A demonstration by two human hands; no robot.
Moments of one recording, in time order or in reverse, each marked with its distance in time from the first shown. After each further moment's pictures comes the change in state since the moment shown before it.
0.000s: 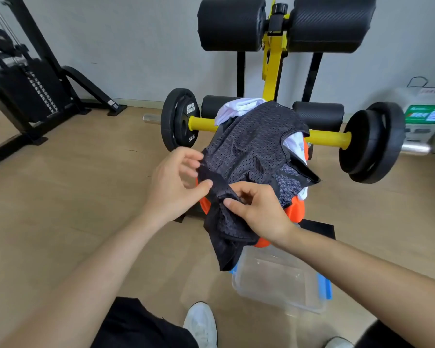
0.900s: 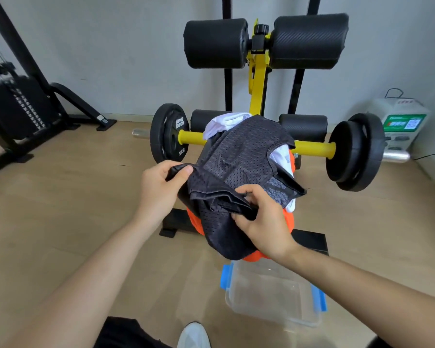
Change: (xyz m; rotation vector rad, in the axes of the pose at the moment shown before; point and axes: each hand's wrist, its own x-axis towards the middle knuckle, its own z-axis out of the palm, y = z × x) left_hand 0.035 -0.013 0.017 -0.355 0.146 -0.152; right_hand -0.010 0.002 -0.021 -0.222 0.250 -0.047
